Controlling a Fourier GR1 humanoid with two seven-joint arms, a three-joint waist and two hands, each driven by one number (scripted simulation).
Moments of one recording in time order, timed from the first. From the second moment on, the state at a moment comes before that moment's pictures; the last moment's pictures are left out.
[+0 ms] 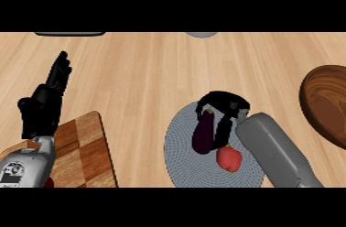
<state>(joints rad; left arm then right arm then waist) -0.22 0.29 -0.03 -1.62 -0.11 0.20 0.20 -0.60 -0.19 0.37 -1.01 0.55 0.52 0.11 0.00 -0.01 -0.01</state>
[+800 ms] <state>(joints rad) -0.21 0.27 0.00 -1.61 -0.13 0.17 0.19 -0.56 -0.04 0.32 -1.16 0.67 0.23 0.42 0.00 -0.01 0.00</state>
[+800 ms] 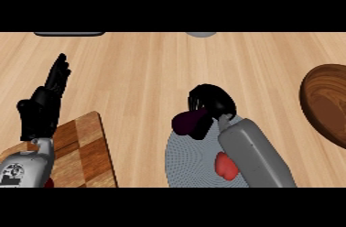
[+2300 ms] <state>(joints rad) -0.19 0.26 0.02 -1.62 -0.13 0.15 0.17 -0.39 -0.19 0.13 -1.84 1.04 -0.27 0.98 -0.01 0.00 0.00</state>
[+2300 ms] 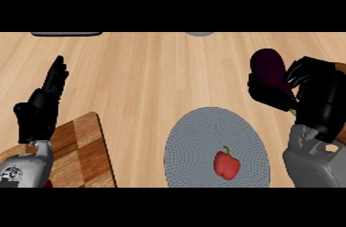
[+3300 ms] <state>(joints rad) -0.21 0.23 0.03 -1.61 -0.15 0.13 0.17 -0.34 -0.53 -0.31 -1.19 0.86 -0.51 0.43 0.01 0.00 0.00</state>
